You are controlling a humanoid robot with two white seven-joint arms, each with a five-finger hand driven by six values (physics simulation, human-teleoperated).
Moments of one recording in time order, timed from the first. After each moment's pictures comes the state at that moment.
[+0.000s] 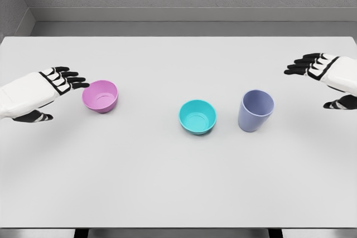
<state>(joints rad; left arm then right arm) -0.08 0.87 -0.04 -1.74 -0.53 -0.61 -0.38 -0.20 -1.17 0.25 -1.69 0.19 -0.61 0.29</state>
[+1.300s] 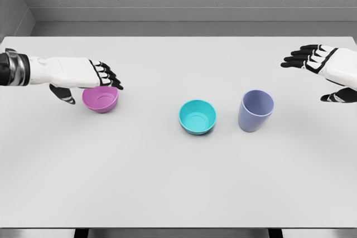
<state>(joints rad) -0.91 0.91 -0.92 -1.49 -0.35 -0.61 -0.61 -0.25 -1.17 0.25 -1.72 0.19 -0.61 0.29</state>
